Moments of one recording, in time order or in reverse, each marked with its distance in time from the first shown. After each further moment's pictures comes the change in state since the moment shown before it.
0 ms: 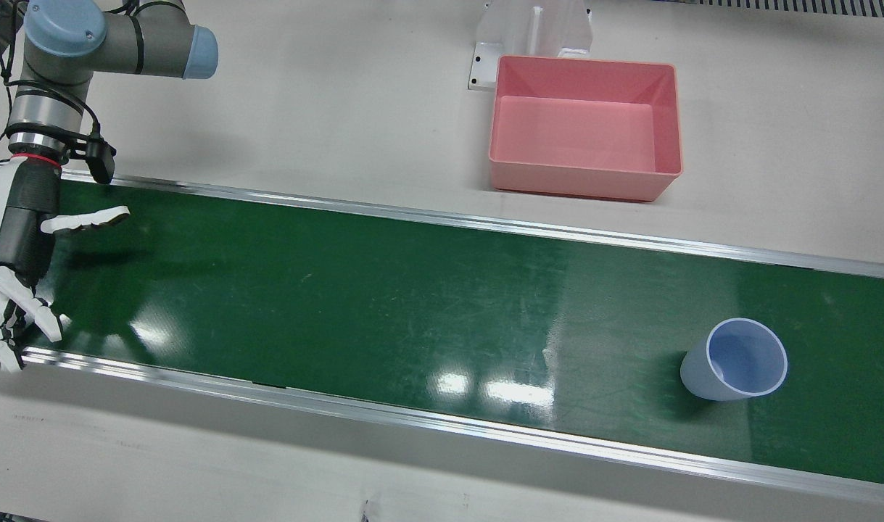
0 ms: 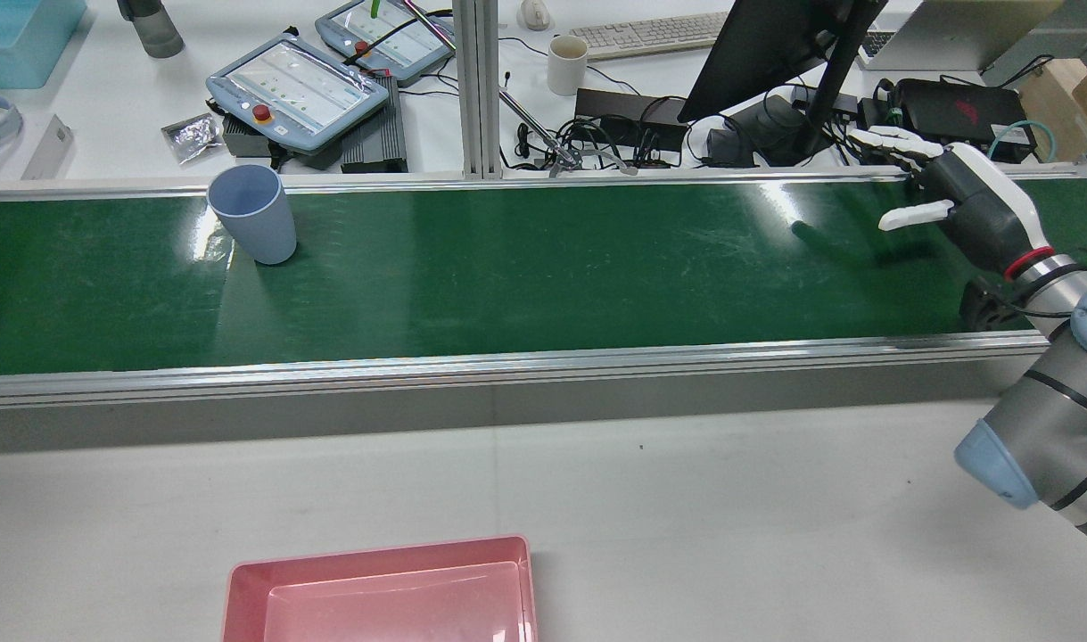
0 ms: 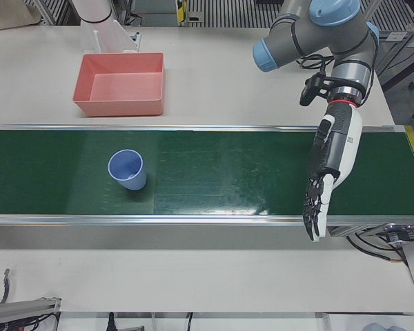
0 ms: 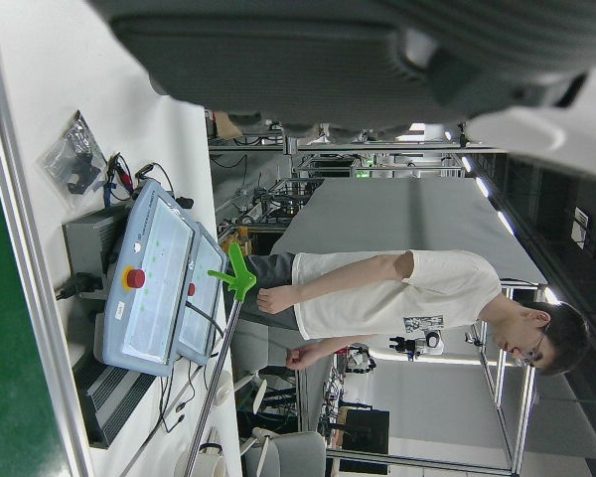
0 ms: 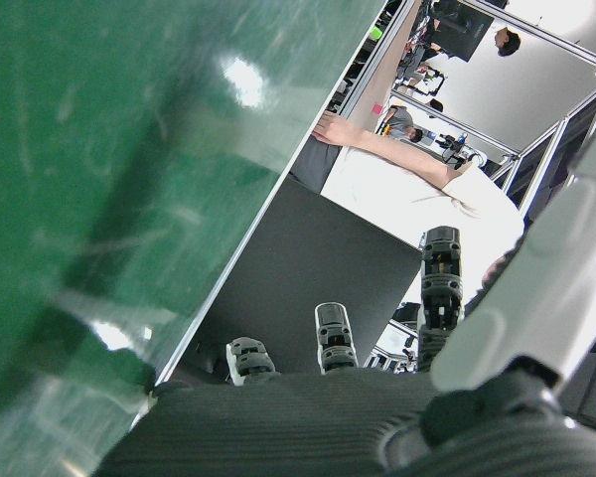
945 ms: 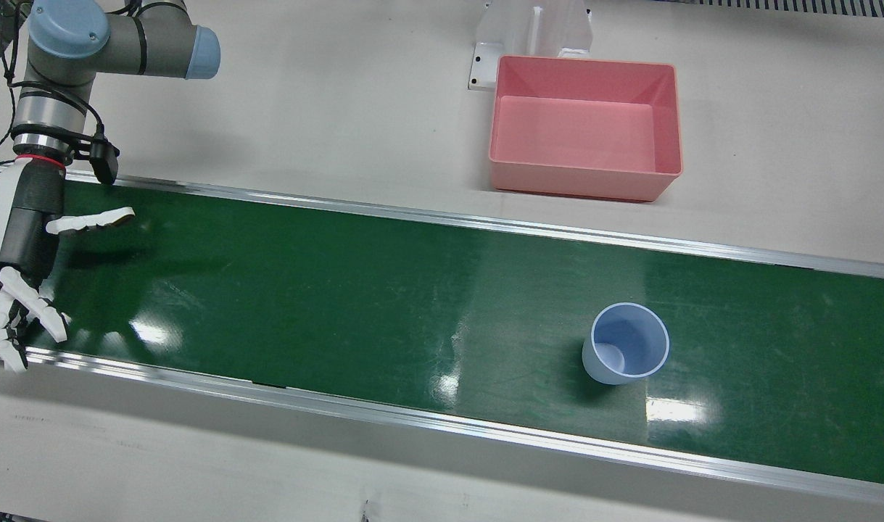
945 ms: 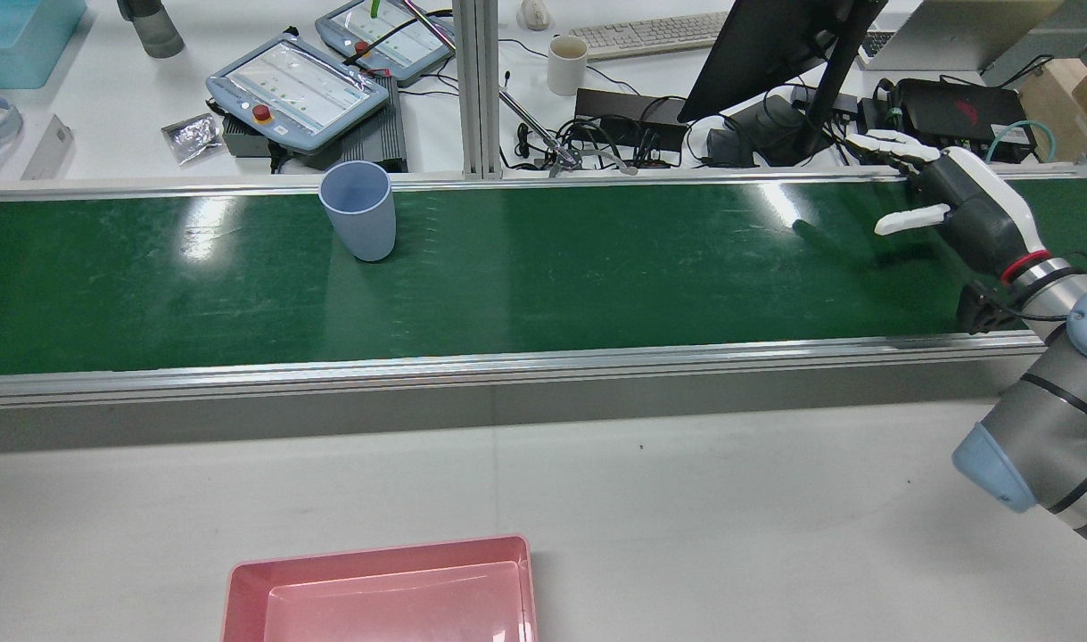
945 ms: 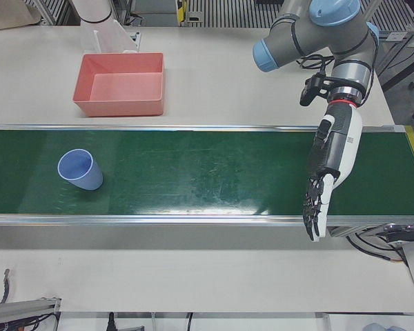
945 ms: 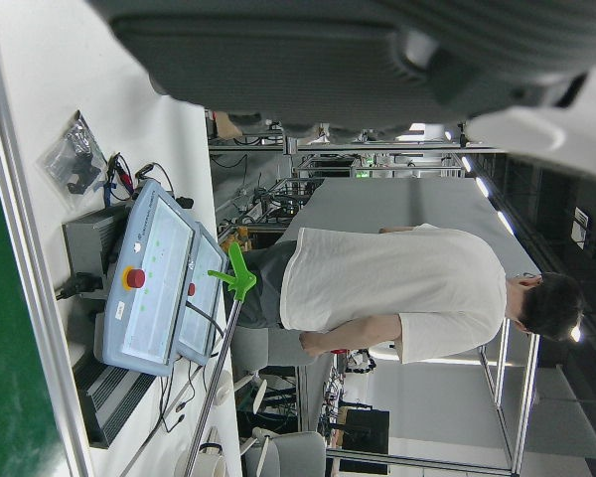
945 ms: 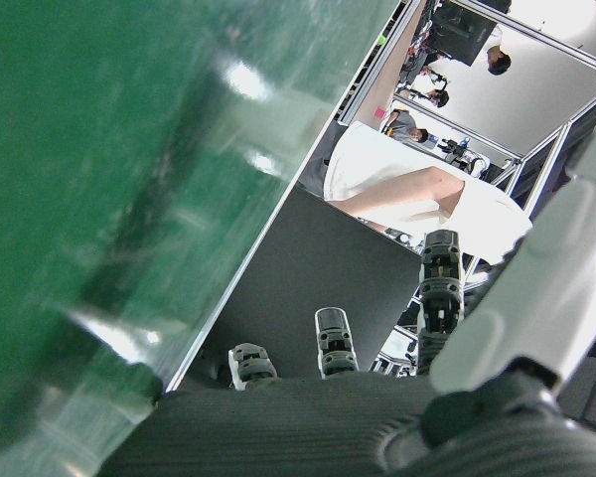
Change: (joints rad) left arm 0.000 0.000 0.000 0.000 0.000 0.000; right arm -0.009 -0.002 -0.001 0.000 0.000 -0.002
